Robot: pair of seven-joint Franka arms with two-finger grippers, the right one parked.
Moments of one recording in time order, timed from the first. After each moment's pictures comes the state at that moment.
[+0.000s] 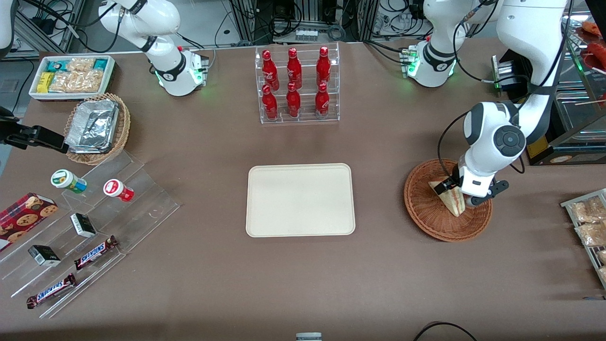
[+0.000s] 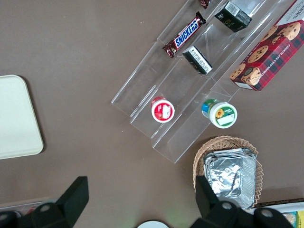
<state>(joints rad) -0.07 0.24 -0.03 -2.27 0.04 2.47 -0.62</state>
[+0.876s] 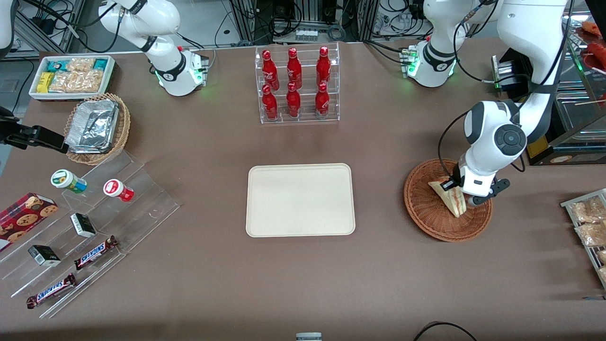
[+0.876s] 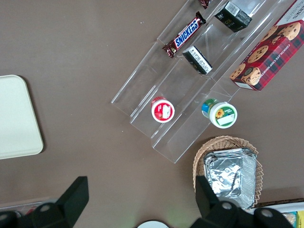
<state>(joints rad) -0.08 0.21 -0.03 -2.25 0.04 2.41 -0.64</state>
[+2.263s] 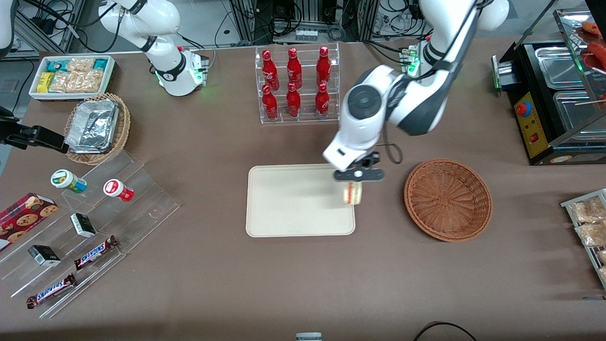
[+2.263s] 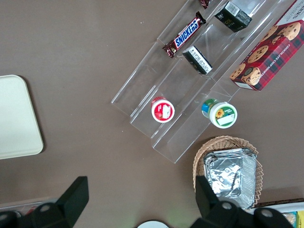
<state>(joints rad) -0.64 0.40 -0.04 -1.66 0.03 1.99 -0.65</state>
